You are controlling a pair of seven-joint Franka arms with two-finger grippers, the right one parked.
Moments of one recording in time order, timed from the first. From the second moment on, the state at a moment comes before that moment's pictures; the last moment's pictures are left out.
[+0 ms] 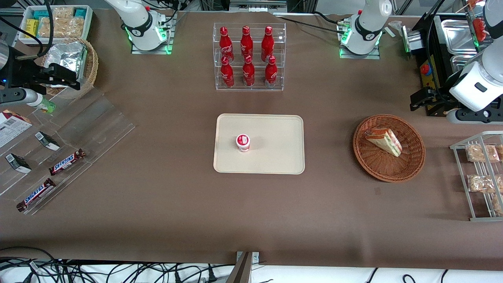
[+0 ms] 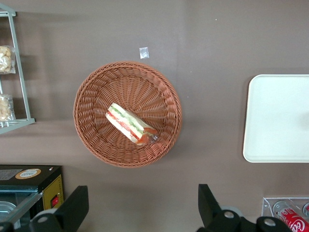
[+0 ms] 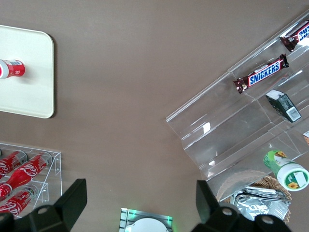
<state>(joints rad) 0.08 0.08 -0.14 -1.57 0.02 1.57 -0.07</state>
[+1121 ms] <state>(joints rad) 0.11 0.12 -0.12 -1.80 0.04 1.81 -0.48</state>
